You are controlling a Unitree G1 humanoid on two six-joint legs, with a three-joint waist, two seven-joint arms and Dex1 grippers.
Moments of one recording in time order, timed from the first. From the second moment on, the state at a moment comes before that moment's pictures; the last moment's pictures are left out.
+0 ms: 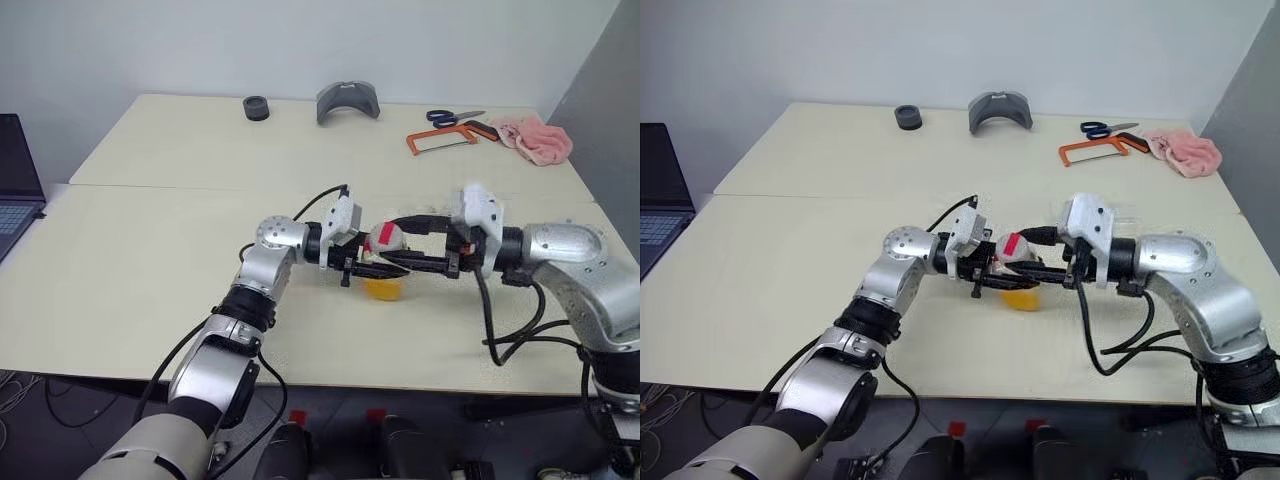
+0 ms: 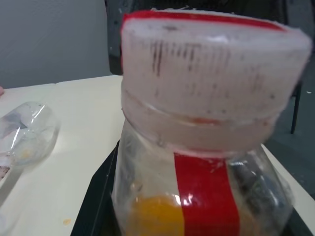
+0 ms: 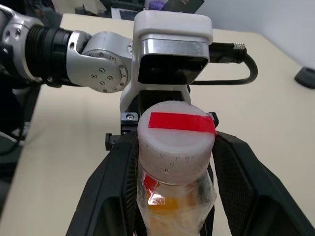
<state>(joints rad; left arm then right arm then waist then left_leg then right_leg) -0.87 0.20 -0.19 0.60 -0.26 -0.06 -1.44 -0.55 -0.72 0.07 -0.39 0.54 0.60 0.96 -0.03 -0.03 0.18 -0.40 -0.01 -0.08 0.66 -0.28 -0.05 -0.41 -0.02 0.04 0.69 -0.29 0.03</state>
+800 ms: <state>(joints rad) -0.82 0.20 -0.15 0.52 -0.27 -0.02 -1.32 -0.39 -0.48 0.09 -0.60 0.31 0.56 0.49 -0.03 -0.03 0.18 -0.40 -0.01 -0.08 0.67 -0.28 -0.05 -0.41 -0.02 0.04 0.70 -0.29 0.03</state>
